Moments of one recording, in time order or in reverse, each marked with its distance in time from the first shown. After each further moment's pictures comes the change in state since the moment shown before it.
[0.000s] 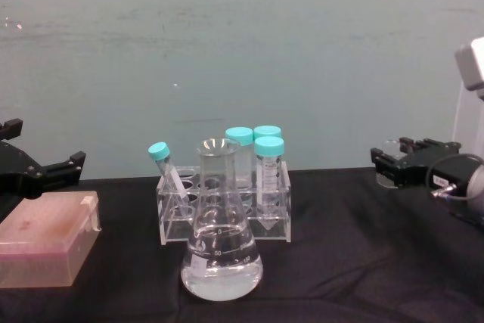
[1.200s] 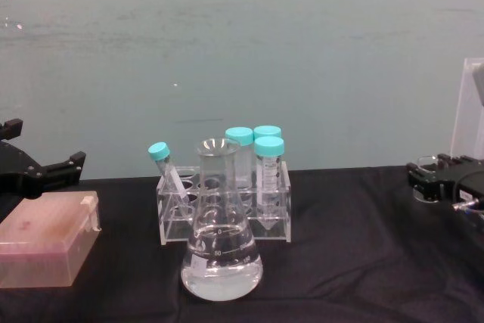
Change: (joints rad) left arm 0.000 0.000 0.000 0.000 0.000 0.000 0.000; right arm -0.006 -0.040 0.103 0.056 -0.098 0.032 -0.112
